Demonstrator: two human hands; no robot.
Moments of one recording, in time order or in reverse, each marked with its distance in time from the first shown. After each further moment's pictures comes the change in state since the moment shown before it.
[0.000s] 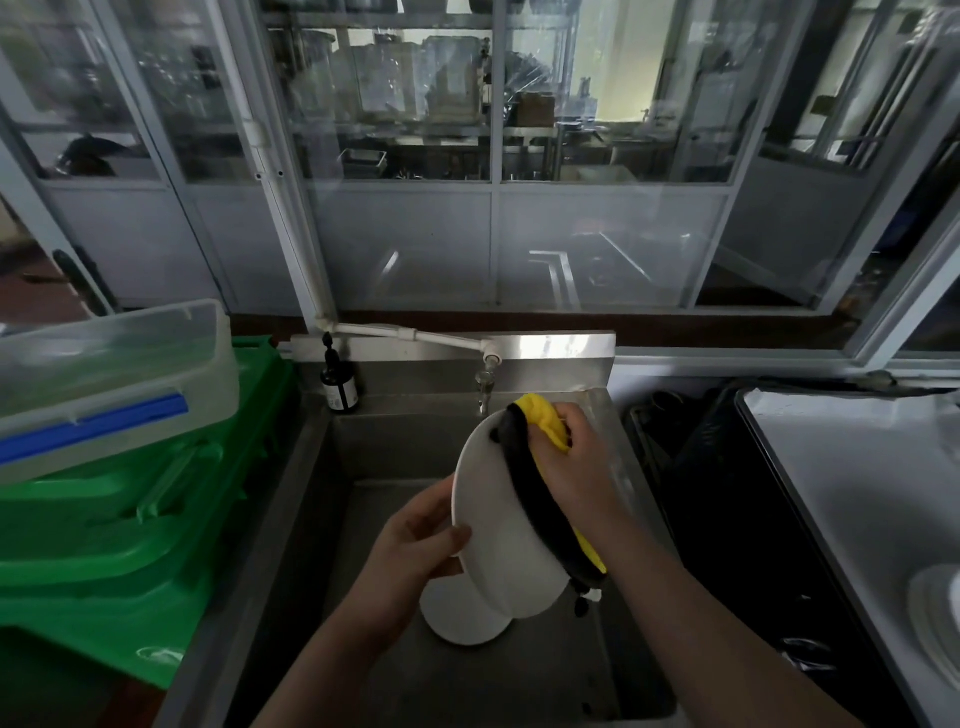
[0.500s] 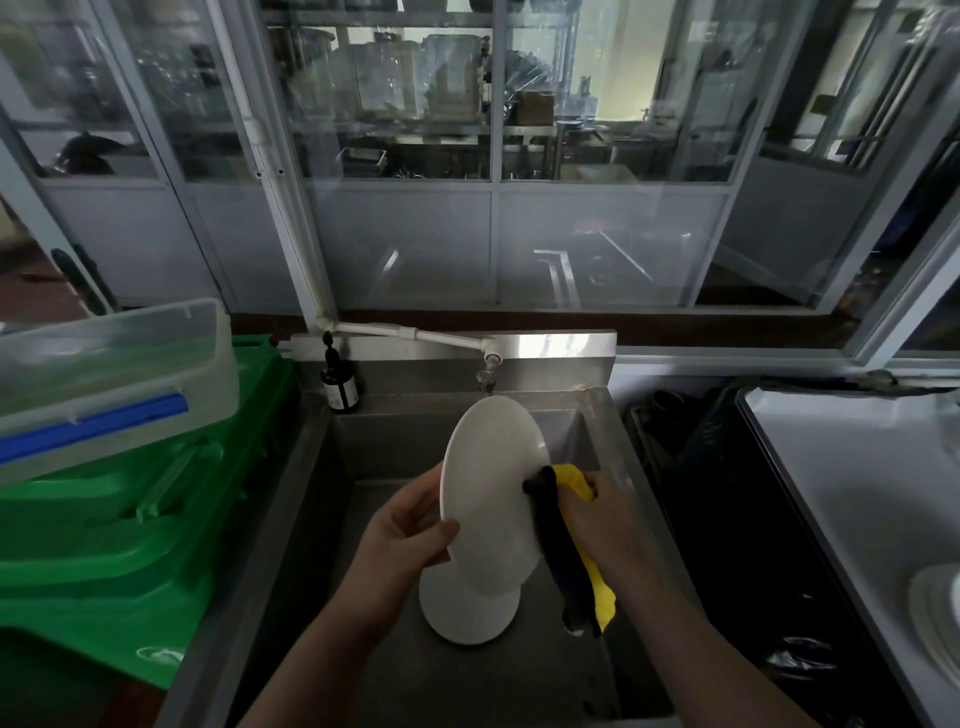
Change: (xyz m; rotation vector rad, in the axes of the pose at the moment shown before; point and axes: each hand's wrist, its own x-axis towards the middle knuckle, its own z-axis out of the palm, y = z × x) left_hand -0.002 0.007 -0.006 0.007 0.072 0.050; right_hand -0.024 0.061 -0.011 -0.095 -0.032 0.455
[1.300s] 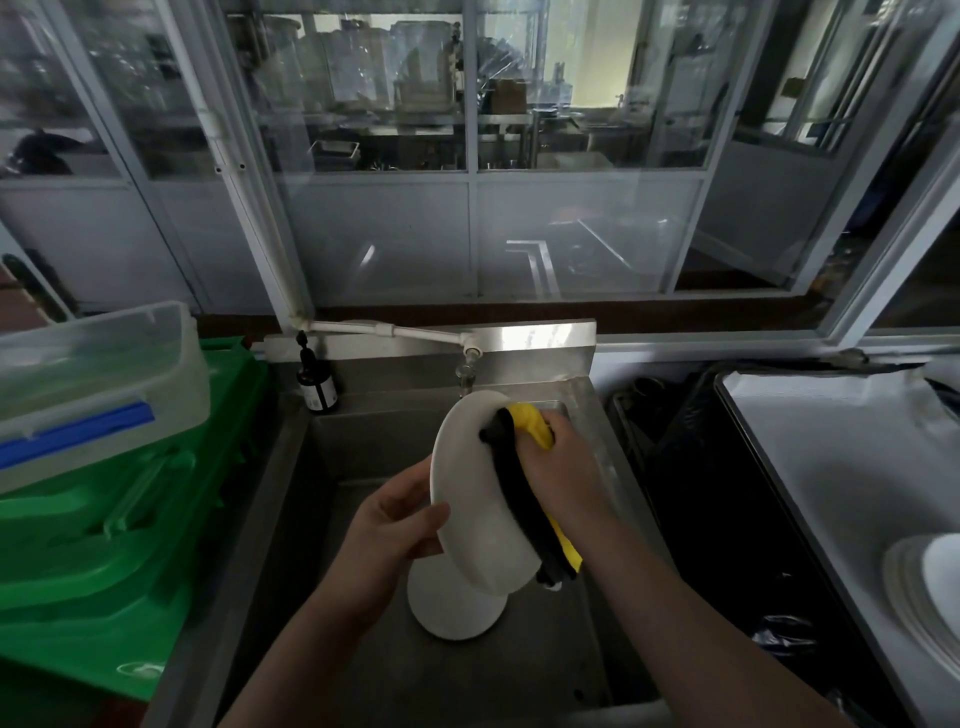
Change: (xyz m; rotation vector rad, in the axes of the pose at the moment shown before) left_hand 0.011 0.009 0.009 -0.005 -0.064 -0.028; right_hand -0.001 -0.057 0.005 -0.021 0.031 -0.218
